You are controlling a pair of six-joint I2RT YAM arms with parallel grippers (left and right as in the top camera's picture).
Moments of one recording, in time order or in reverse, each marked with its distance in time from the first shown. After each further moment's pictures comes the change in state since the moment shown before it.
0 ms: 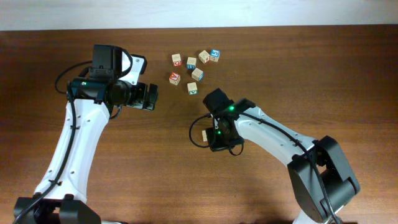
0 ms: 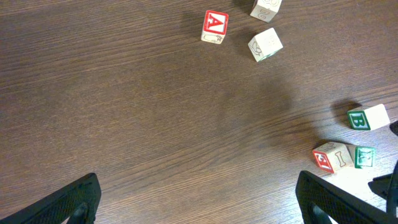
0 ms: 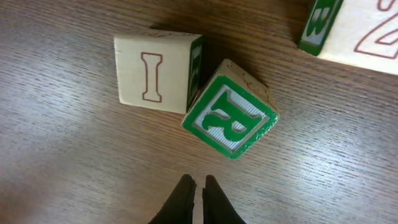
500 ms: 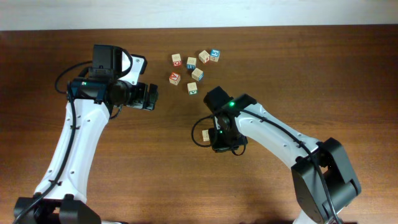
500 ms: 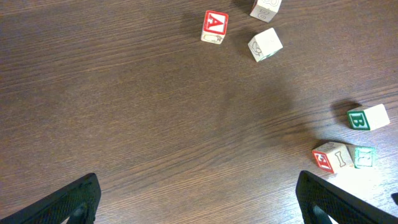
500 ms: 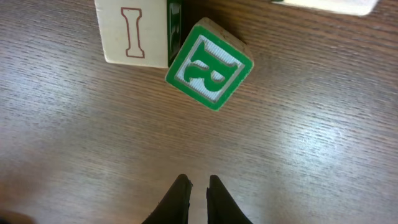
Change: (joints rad) left arm 0.000 0.000 0.000 0.000 0.000 0.000; right arm 0.000 -0.011 0.056 -0.149 0.012 0.028
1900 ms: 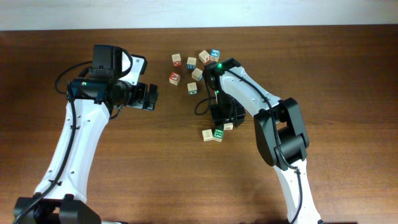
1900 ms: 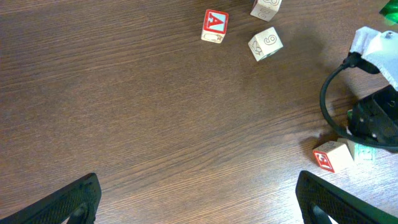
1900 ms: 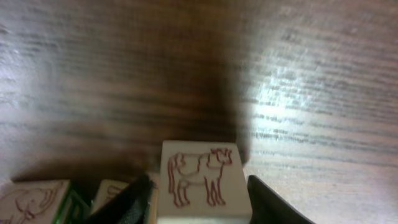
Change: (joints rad) left arm 0.000 0.000 -0.002 0.000 0.000 0.000; right arm -0.129 0.549 0.647 -0.398 0.125 -0.104
